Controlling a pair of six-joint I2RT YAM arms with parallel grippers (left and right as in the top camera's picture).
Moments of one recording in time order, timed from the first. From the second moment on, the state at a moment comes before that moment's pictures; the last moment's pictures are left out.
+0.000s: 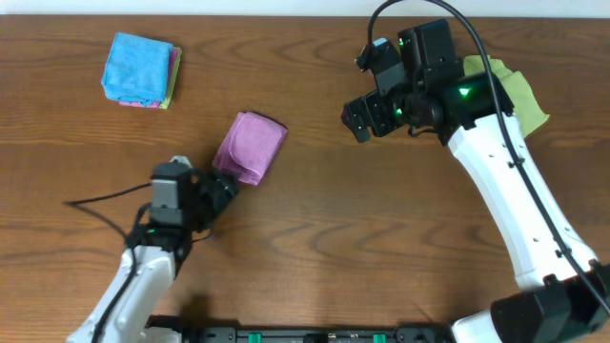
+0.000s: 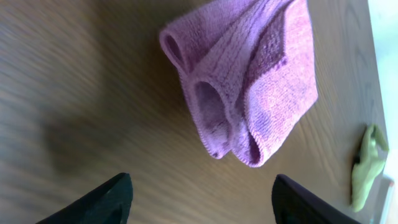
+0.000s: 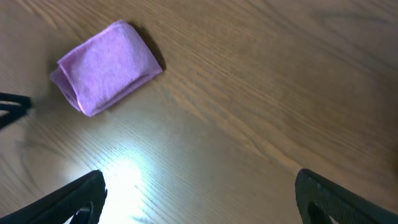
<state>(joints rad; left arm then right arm) -0.11 1.21 0.44 -0.08 0.26 -0.97 0.33 1.66 1.64 -0.98 -0.22 -0.11</state>
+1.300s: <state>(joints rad) -0.23 1.78 0.47 0.64 0.18 -1.39 0.33 1.66 1.64 -1.02 -0.23 -0.12</state>
